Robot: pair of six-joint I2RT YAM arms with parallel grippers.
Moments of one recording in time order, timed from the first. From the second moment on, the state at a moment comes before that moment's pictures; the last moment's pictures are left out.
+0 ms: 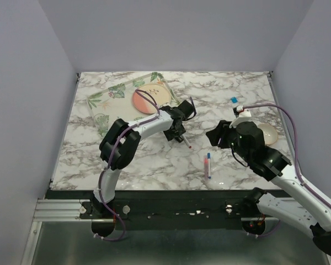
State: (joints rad) left arm -0.77 2.07 1.59 -0.78 -0.30 -1.24; right arm 0.69 0.81 0.82 -0.42 0.25 0.50
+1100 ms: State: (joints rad) left arm -0.76 1.94 1.35 -0.71 -0.31 -1.13; right arm 0.69 0.84 0.77 -0.37 0.17 0.54
